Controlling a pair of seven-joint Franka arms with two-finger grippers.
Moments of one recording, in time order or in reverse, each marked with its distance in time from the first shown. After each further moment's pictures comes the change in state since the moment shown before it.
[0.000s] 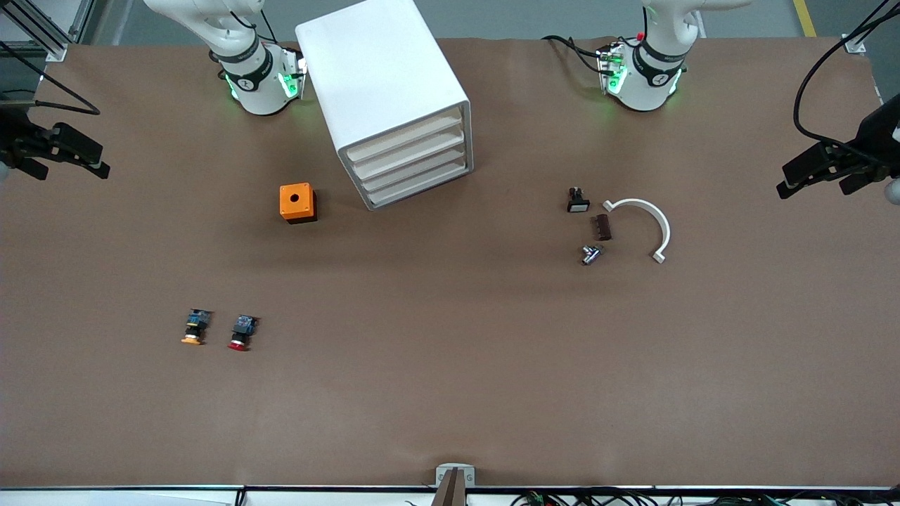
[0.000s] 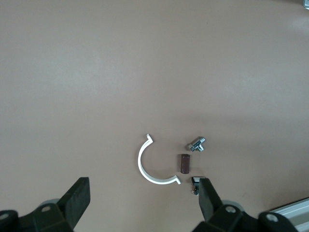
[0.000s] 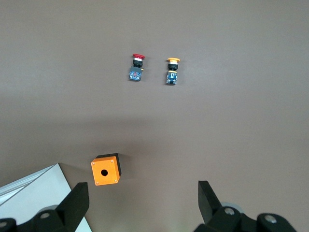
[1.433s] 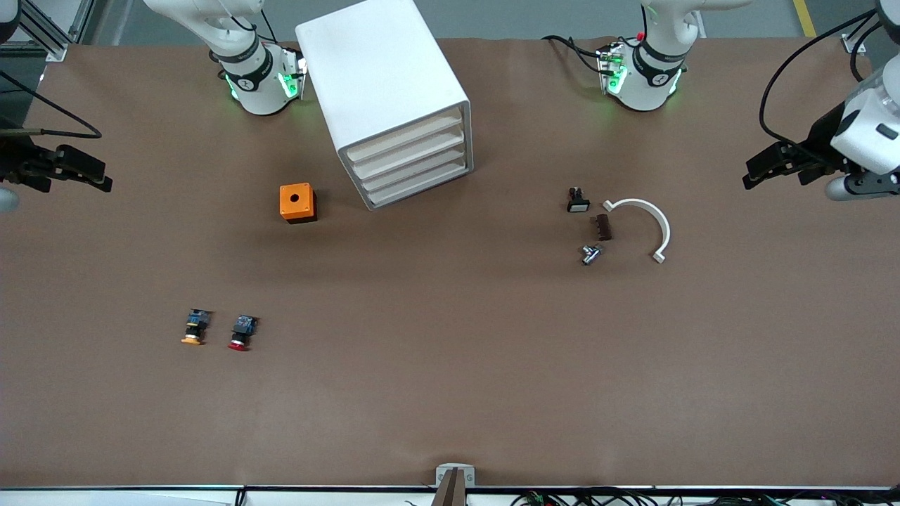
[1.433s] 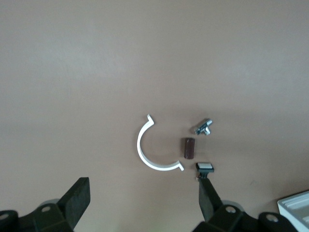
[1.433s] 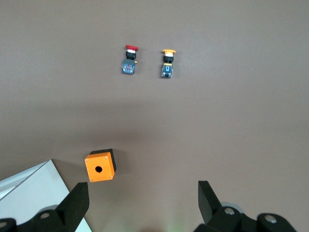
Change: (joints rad) left arm 0.005 -0.129 0.000 -0.268 -0.012 0.104 0.000; right arm -0.001 0.080 -0.003 0.057 -0.019 -0.037 0.000
